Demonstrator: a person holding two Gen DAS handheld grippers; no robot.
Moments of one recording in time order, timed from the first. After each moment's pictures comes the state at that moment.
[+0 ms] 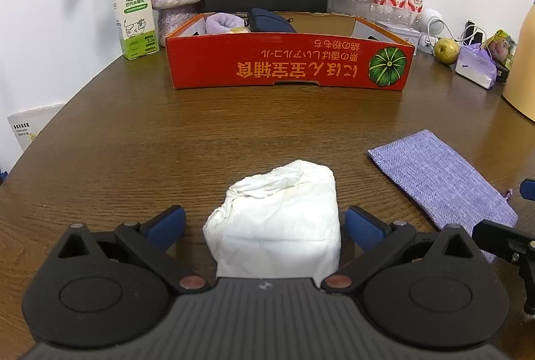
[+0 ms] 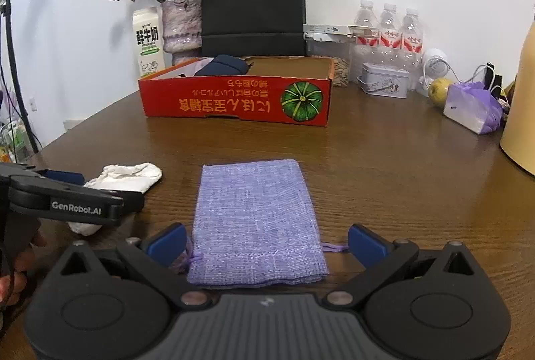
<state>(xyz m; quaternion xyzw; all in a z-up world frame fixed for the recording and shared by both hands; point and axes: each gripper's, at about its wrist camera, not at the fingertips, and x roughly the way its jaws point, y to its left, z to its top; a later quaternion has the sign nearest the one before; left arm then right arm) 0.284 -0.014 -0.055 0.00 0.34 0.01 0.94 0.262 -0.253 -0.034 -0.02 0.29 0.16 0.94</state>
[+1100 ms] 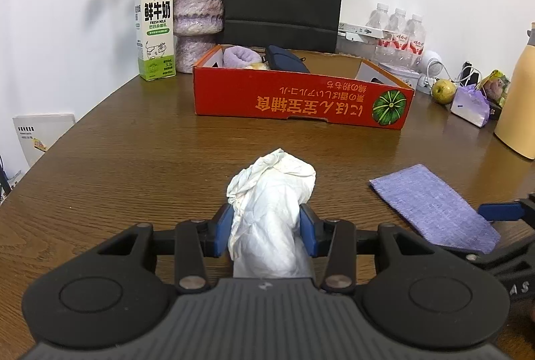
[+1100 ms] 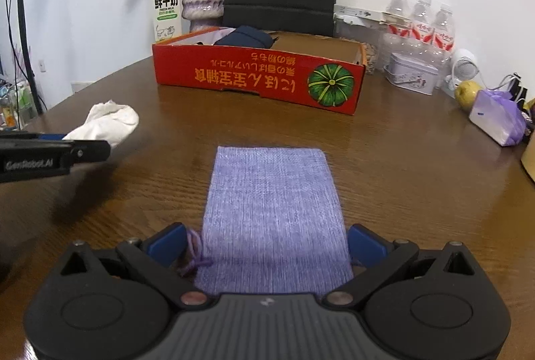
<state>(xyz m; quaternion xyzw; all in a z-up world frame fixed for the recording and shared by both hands) 0.256 0.010 -0.039 -0.04 0.28 0.01 0.96 0.291 -0.226 -0.042 -0.07 0.34 0.19 0.92</state>
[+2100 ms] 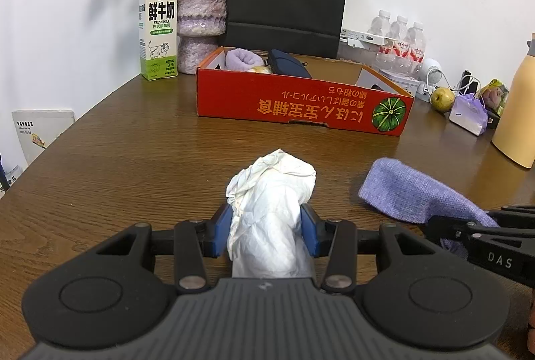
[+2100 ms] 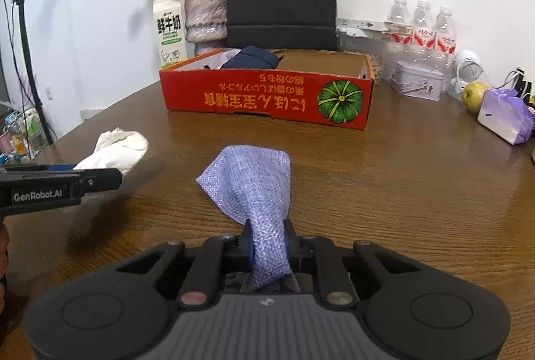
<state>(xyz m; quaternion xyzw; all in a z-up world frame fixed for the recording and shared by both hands) 0.253 0.015 -0.037 -0.05 0.28 0.01 0.96 0.283 -0.223 -0.035 -0.04 0.30 0.19 0.93</state>
